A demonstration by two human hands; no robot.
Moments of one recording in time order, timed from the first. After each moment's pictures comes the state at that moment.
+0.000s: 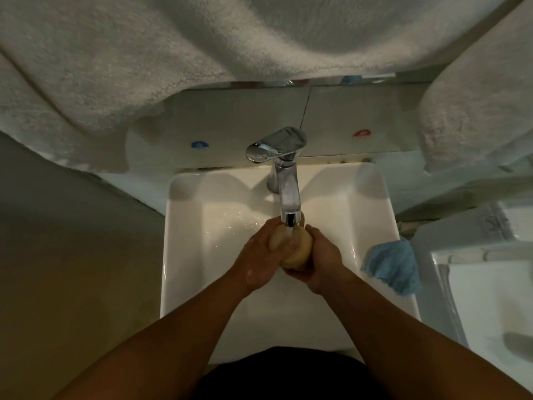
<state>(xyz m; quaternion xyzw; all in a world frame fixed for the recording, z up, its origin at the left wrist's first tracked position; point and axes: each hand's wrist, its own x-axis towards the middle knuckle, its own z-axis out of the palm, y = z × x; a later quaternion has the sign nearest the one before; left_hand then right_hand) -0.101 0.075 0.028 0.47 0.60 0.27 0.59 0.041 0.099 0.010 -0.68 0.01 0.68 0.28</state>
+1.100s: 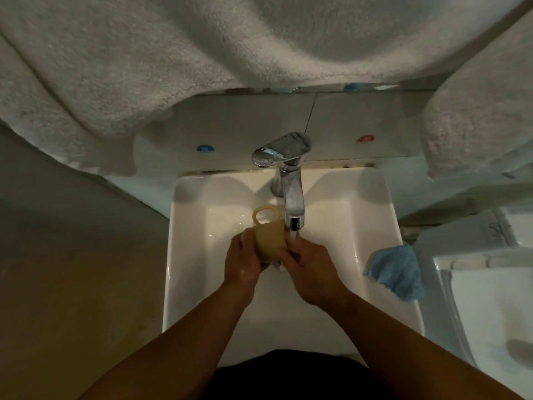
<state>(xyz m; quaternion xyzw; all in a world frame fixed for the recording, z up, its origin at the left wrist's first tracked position) -0.105 0.072 -0.001 0.10 0.70 0.42 0.57 0.037 0.076 0.024 -0.57 -0.67 0.43 0.21</state>
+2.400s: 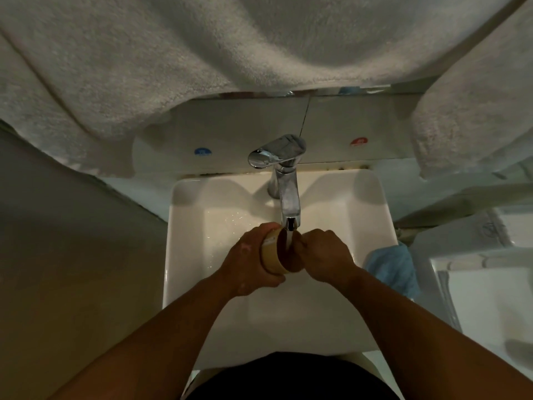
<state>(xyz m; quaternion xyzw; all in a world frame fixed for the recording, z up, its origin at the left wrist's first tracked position) -0.134 0.074 0.006 0.64 0.59 0.21 0.44 0.056 0.111 0.030 -0.67 -0.67 0.31 -0.06</state>
